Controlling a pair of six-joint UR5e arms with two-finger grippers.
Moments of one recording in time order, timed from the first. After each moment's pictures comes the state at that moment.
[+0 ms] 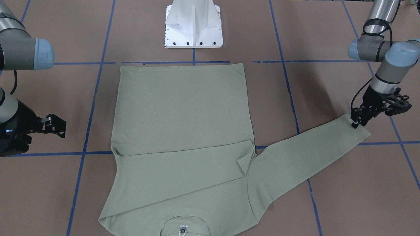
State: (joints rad) left arm -0.92 -1.54 -1.43 -2.55 -1.85 -1.18; right arm 1.08 -1.14 1.64 -1.64 2.22 0.49
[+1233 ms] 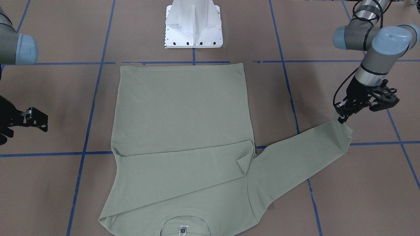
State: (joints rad) left arm -0.92 -1.69 -1.74 -2.07 -1.91 -1.19; right arm 1.13 -1.27 1.72 -1.63 2.23 0.41
